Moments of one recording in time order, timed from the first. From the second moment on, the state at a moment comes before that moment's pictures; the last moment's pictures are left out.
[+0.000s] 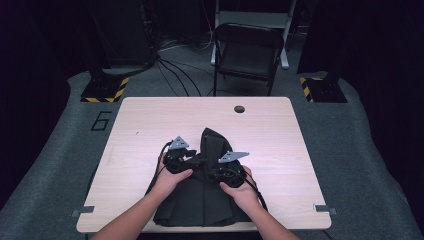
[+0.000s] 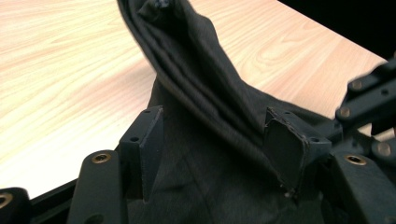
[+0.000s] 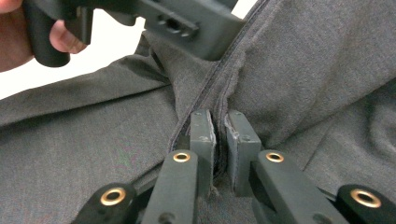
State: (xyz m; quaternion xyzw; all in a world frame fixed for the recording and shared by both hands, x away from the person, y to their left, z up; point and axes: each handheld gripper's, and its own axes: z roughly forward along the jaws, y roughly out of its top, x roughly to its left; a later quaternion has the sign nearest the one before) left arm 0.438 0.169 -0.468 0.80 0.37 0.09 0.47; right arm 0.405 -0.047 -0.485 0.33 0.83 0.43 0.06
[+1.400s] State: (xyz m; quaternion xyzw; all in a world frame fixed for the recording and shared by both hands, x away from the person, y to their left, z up) left arm 0.465 0.142 -0.453 0.79 0.37 0.11 0.47; right arm 0.389 -0.067 -0.466 0.33 0.81 0.48 0.06
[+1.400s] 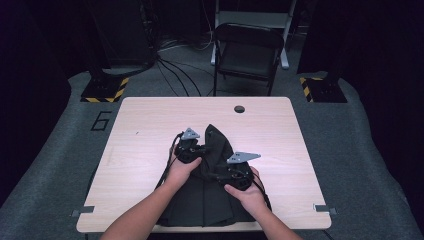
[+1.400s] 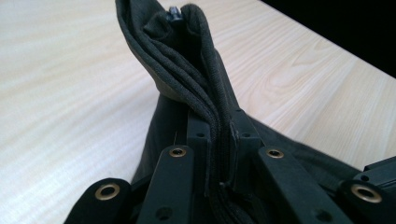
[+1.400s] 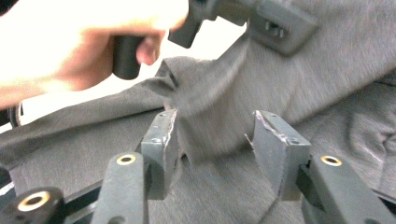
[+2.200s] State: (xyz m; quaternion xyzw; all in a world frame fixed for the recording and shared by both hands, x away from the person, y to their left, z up) left arm 0.475 0.160 -0.382 0.79 0.32 0.13 0.51; right arm 0.380 -0.022 -0.498 0.29 0.86 0.41 0.06
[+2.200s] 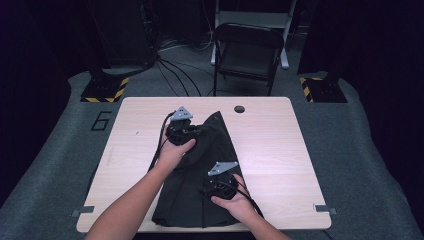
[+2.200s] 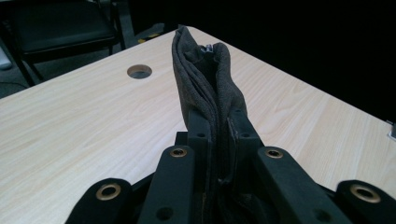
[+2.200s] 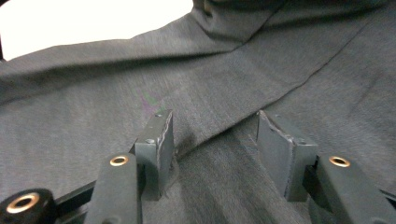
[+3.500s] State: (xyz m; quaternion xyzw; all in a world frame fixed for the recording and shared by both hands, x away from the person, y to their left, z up) left arm 0.468 0.200 -0.367 0.80 0.28 0.11 0.52; right arm 0.415 -0.020 -0.517 0.31 0.86 0.39 0.09
